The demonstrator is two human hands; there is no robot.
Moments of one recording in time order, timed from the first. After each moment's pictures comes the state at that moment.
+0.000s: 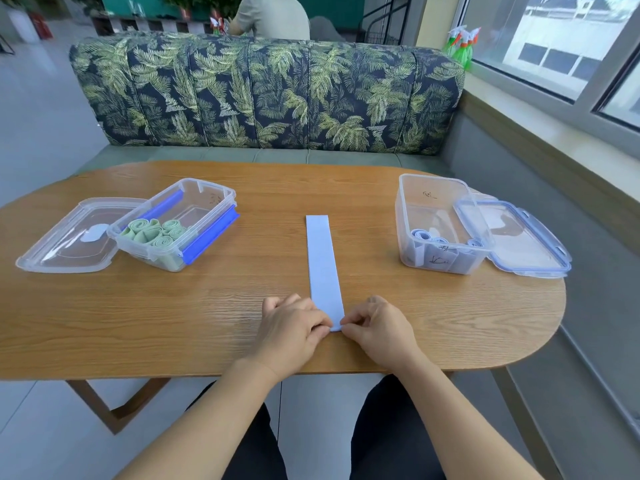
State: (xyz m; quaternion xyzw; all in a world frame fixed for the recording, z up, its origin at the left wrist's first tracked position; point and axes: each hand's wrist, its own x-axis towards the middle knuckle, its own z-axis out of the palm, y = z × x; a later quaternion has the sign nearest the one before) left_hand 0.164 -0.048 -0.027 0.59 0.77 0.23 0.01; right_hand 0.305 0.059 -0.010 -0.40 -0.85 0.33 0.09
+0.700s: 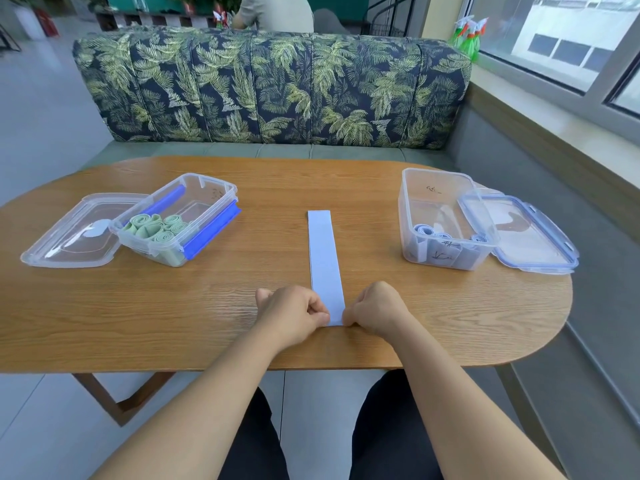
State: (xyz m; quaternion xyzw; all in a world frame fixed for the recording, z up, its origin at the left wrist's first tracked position) left_hand 0.161 -0.031 0.000 0.45 0.86 0.19 0.15; right_hand 0.279 0.073 0.016 -0.51 -0.76 0.40 -0.01
